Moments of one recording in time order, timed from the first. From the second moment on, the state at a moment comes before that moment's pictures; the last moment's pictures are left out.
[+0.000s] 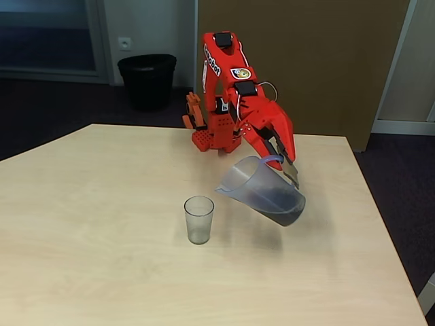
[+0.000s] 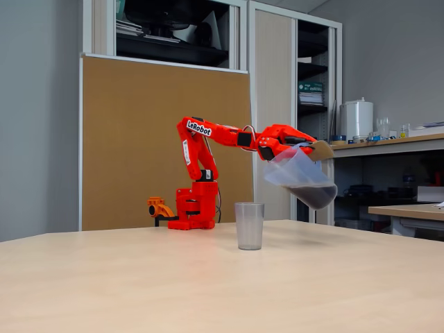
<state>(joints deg) -23.7 118.8 137.7 -10.8 131.8</state>
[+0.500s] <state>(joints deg) -23.4 120.8 142.5 -14.9 133.3</state>
